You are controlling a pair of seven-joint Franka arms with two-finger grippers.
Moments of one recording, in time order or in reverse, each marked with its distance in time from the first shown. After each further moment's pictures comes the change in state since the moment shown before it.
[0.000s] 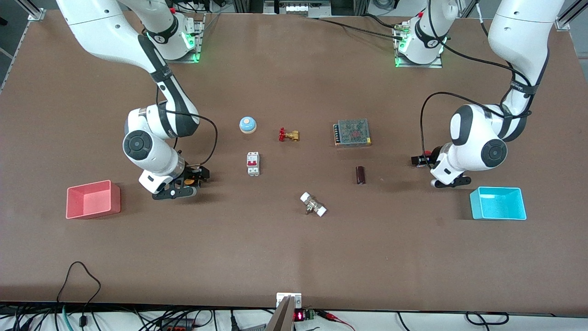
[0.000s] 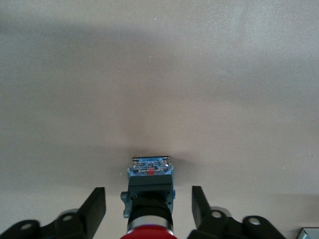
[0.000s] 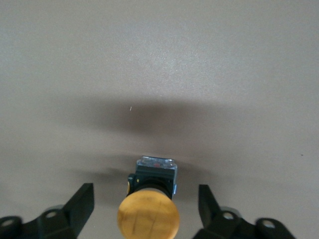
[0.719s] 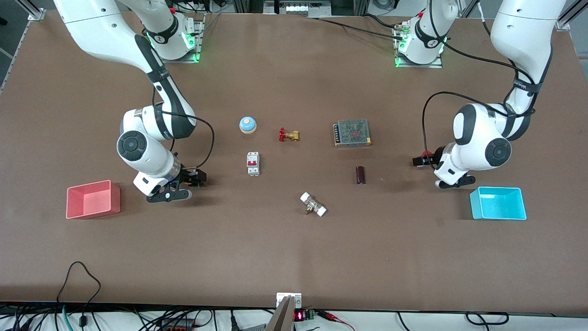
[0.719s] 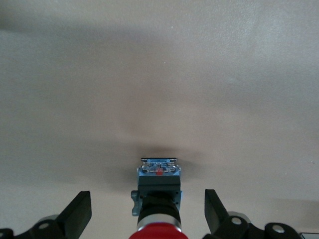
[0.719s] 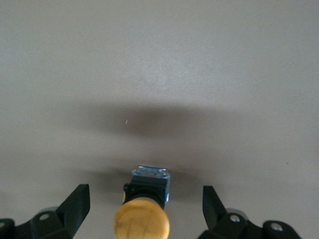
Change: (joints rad) left arm 0.005 -0.006 0.006 0.000 0.000 0.000 -0.033; right arm -0.003 -0.003 -0.005 0.022 0.001 -0.002 0.001
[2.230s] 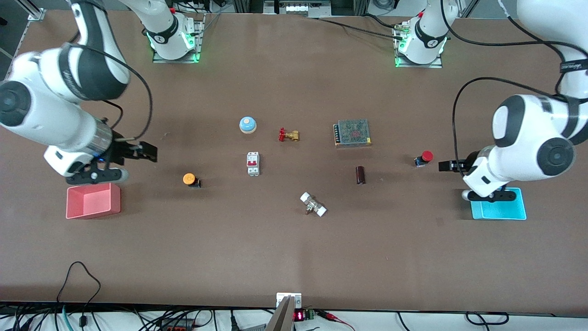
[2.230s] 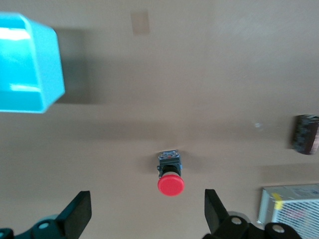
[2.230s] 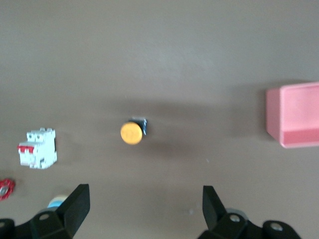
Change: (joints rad) left arm -0.001 -0.059 0.004 0.312 0.109 -0.344 0.079; right arm -0.062 -0.254 -0.025 0.188 0.052 -0.493 -0.059
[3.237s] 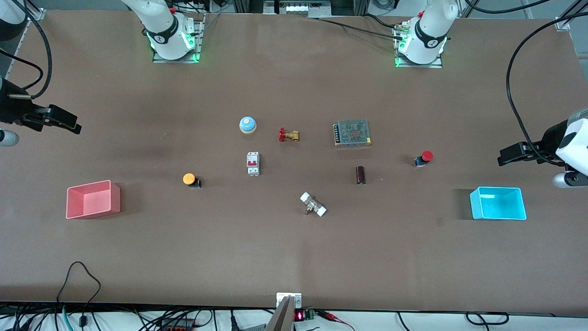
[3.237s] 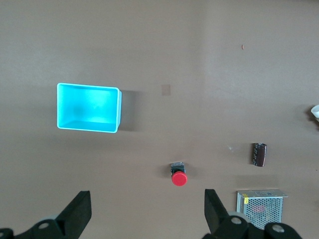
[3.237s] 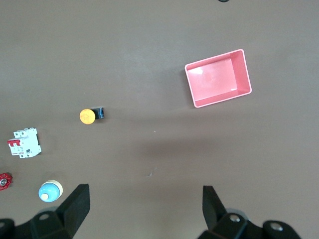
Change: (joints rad) left arm 0.054 -0.105 0.009 0.402 0.001 -0.290 0.024; right arm -0.140 -0.190 -0.067 0.138 -0.039 -0.324 -0.023
